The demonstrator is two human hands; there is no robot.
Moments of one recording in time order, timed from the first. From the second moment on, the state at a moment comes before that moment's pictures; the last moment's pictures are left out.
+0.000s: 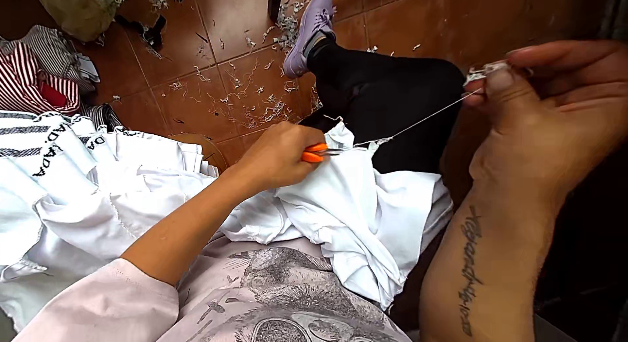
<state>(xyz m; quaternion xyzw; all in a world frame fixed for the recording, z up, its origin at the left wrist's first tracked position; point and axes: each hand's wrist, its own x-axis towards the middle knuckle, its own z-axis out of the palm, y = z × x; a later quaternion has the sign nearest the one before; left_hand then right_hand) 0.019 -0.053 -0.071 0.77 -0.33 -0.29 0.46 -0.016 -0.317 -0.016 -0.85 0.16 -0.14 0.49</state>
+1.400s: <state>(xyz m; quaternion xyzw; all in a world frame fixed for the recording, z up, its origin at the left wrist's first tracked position) -0.006 -0.052 -0.039 0.83 -0.38 -0.13 0.38 -0.079 -0.246 -0.026 -0.83 0.00 0.02 0.56</state>
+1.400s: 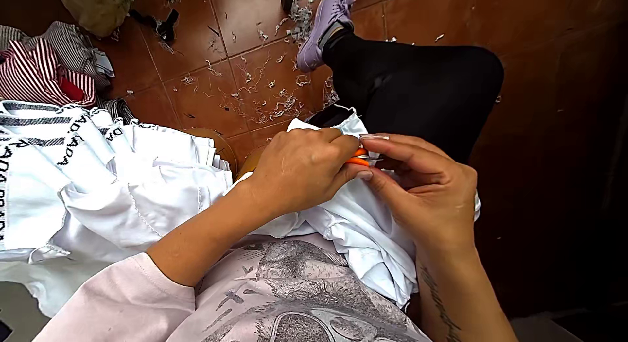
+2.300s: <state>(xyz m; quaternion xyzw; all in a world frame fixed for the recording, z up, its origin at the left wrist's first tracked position) -0.086 0.016 -0.047 0.79 -0.41 0.00 0.45 -0.054 -0.240 -0.029 -0.90 0.05 0.17 0.41</state>
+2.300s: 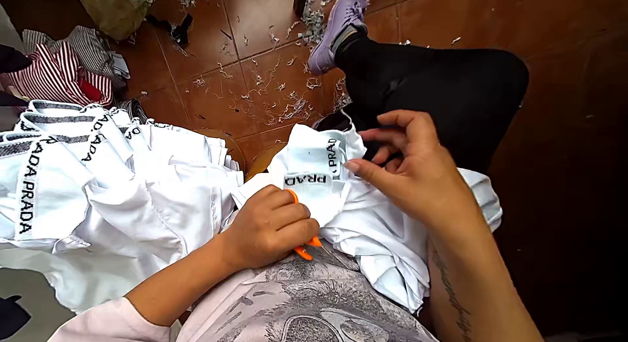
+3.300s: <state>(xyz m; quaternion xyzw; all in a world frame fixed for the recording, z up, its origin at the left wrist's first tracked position) -0.020 0.005 -0.043 0.82 -0.29 -0.14 0.47 -0.068 -0.214 -0.024 -0.81 -0.09 0.12 0.57</state>
